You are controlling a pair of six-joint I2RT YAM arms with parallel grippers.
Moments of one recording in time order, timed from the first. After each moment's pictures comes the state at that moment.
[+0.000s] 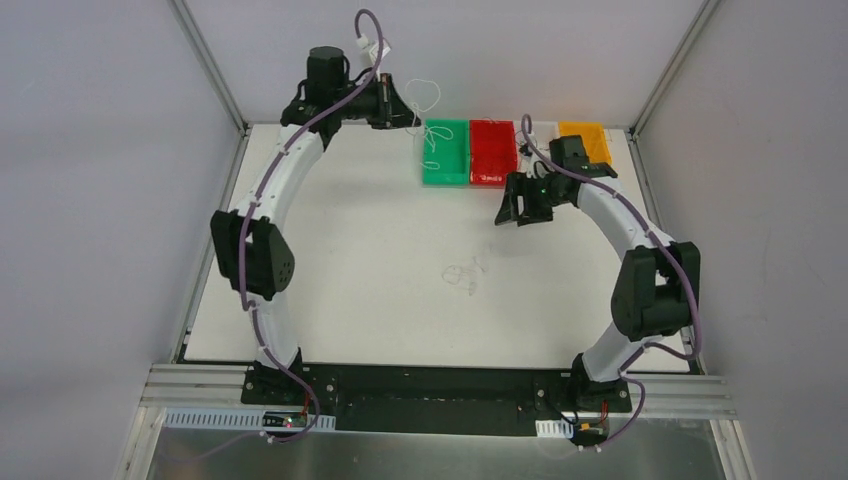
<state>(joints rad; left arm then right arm) -0.23 1.87 1.93 -0.38 0.83 -0.39 0.21 1.69 1.33 -0.73 -0.49 0.07</state>
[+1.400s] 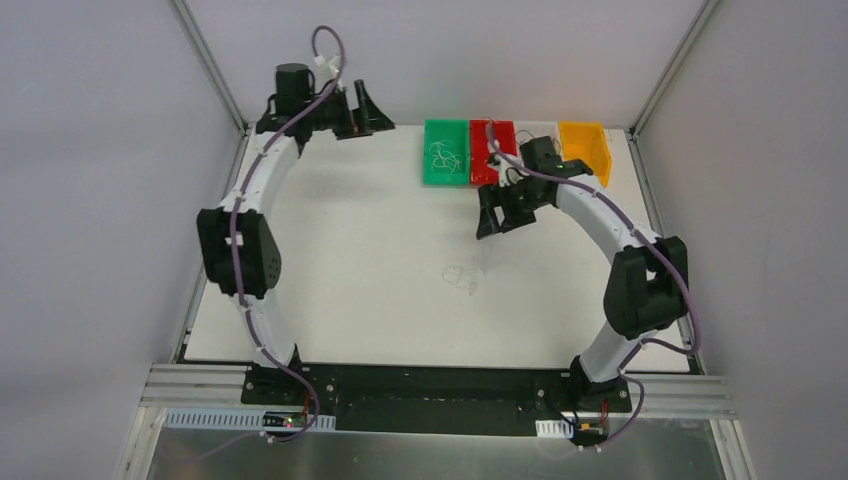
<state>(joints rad) -0.13 1.98 1.84 -0.31 0.78 -0.44 0.29 1.67 1.39 -0.84 -0.49 -0.04</state>
